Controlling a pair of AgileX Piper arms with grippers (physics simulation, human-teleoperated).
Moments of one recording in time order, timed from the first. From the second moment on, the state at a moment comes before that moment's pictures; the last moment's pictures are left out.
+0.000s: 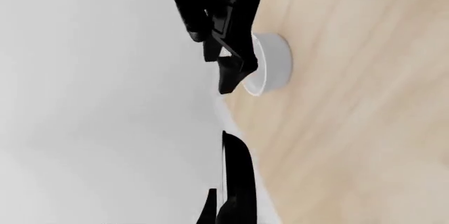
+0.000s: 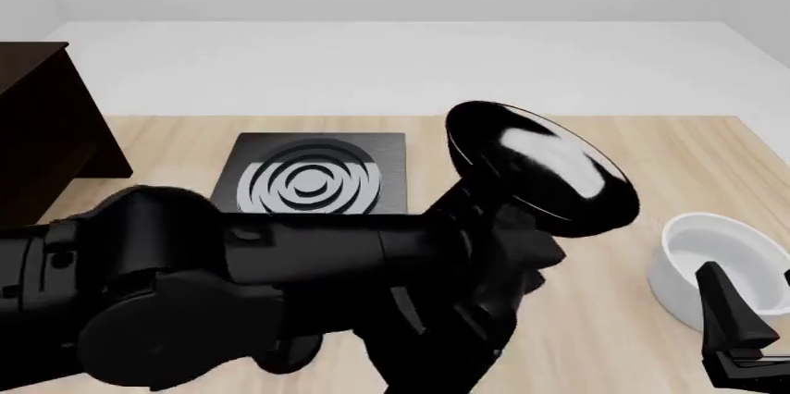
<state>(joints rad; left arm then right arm) -1.20 1.32 -1.02 0.16 1.71 0.00 0.01 0.00 0.00 0.00</state>
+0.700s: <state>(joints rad) -1.03 0.96 -0.91 0.22 1.60 0.00 0.01 0.00 0.00 0.00</state>
